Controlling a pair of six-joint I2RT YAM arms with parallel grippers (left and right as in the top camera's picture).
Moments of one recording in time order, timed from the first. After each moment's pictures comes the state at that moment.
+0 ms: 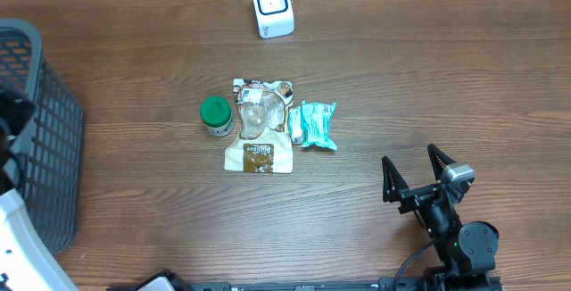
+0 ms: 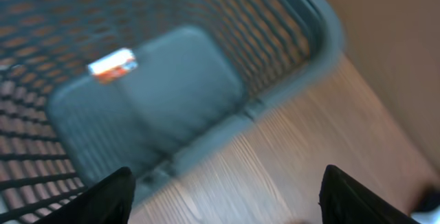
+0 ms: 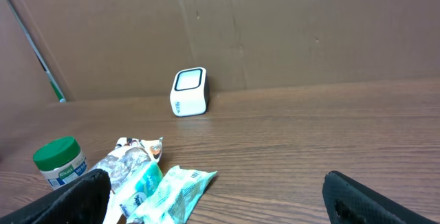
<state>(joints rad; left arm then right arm) 0.54 1.32 1.87 -1.35 -0.20 -0.51 0.08 0.01 0.02 -0.01 -0.22 0.20</state>
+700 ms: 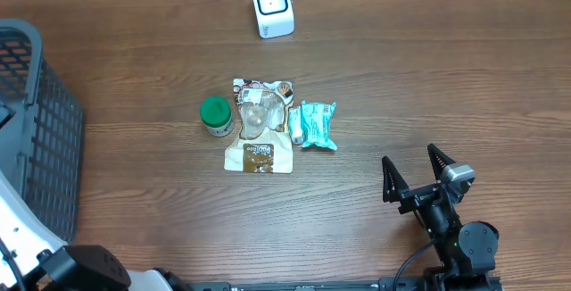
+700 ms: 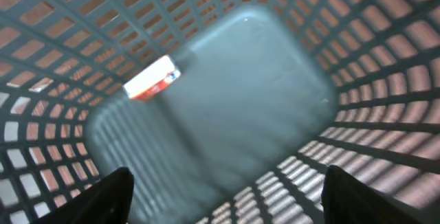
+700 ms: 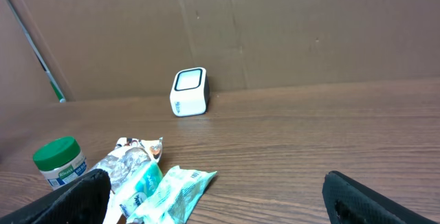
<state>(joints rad) 0.72 1.61 1.74 -1.14 -0.23 -0.24 0.08 0.01 0.02 -0.01 -0.22 0.20</state>
